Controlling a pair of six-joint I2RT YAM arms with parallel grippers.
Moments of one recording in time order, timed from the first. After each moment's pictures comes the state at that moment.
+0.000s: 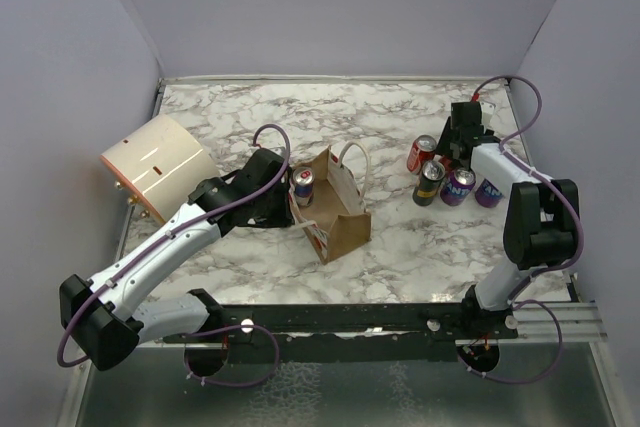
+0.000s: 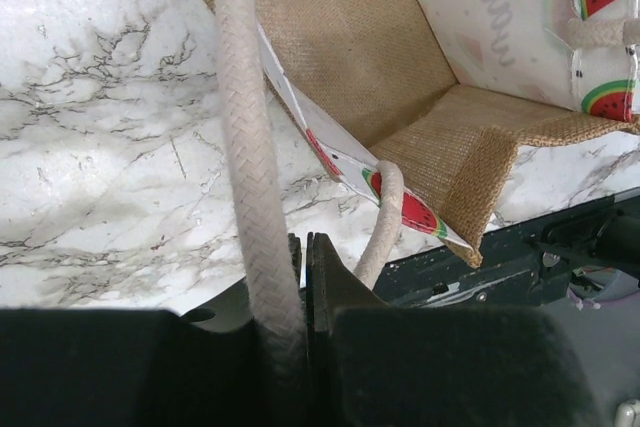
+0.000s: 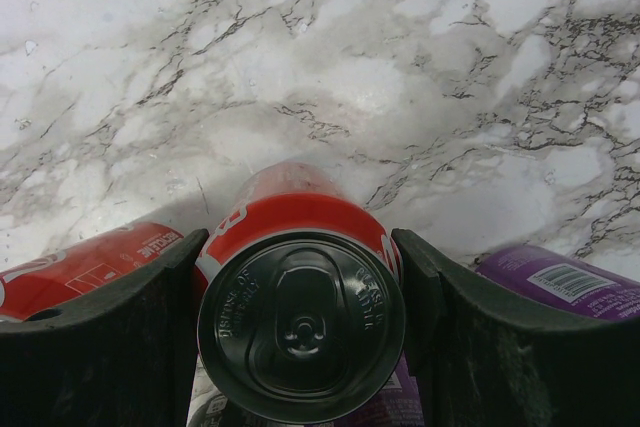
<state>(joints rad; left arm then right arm) -0.72 1.13 1.06 -0.89 -0.02 -0.72 0.08 1.69 1.11 -0.24 0.41 0.37</state>
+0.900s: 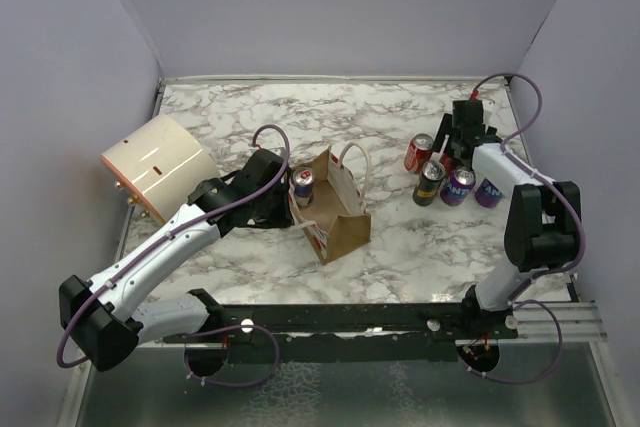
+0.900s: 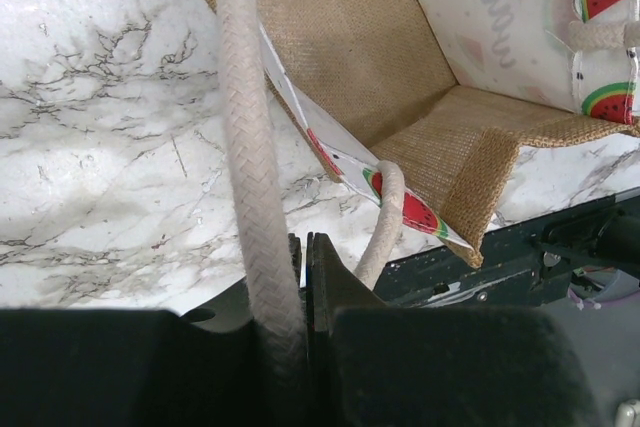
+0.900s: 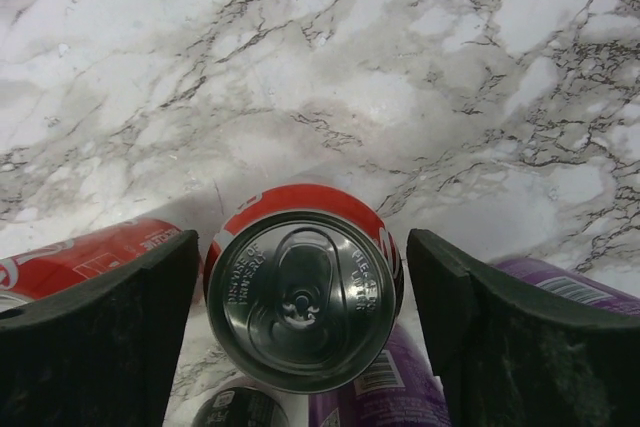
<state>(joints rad) -0.72 1.12 1.05 -0.90 -0.02 -0.72 0.08 1.68 1.11 -0.23 0.38 0.34</state>
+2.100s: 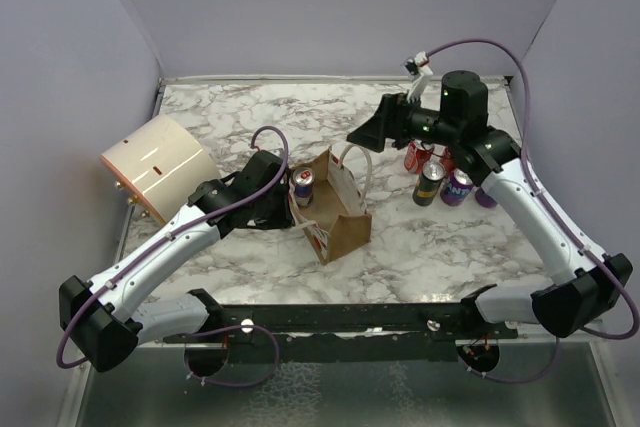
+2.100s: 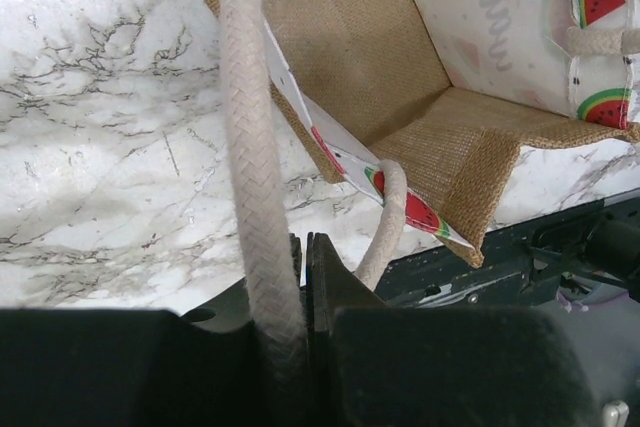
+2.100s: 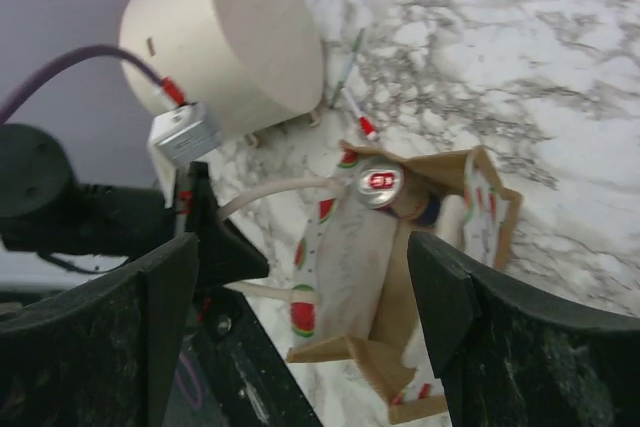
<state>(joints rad) -0.72 1.12 1.04 -0.88 -0.01 -0.75 0.40 1.32 1.36 -0.37 -0.55 0.42</state>
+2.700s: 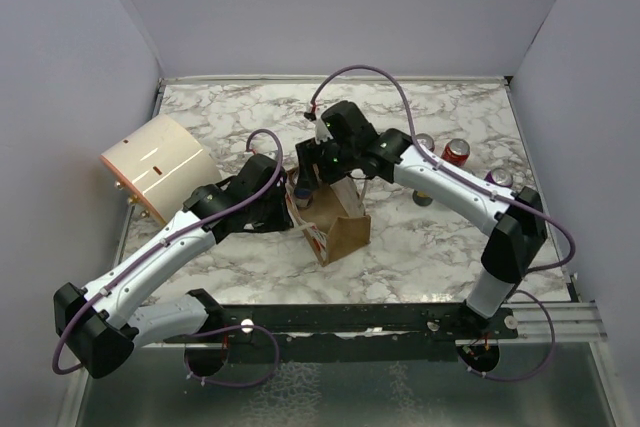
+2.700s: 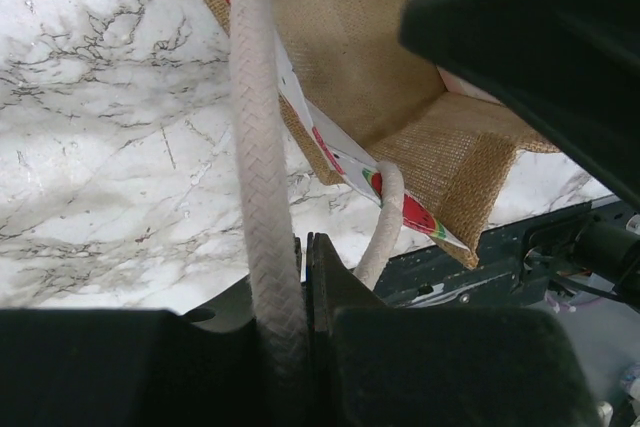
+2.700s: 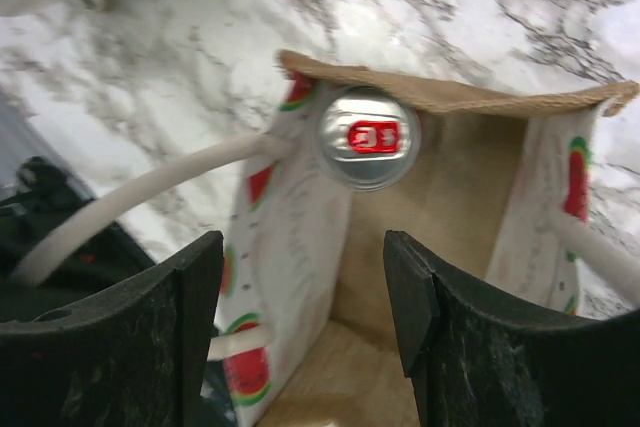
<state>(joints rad) -0.72 1.07 1.00 -0.87 0.00 -0.78 0.83 1.70 1.58 -0.58 -0.19 0.34</state>
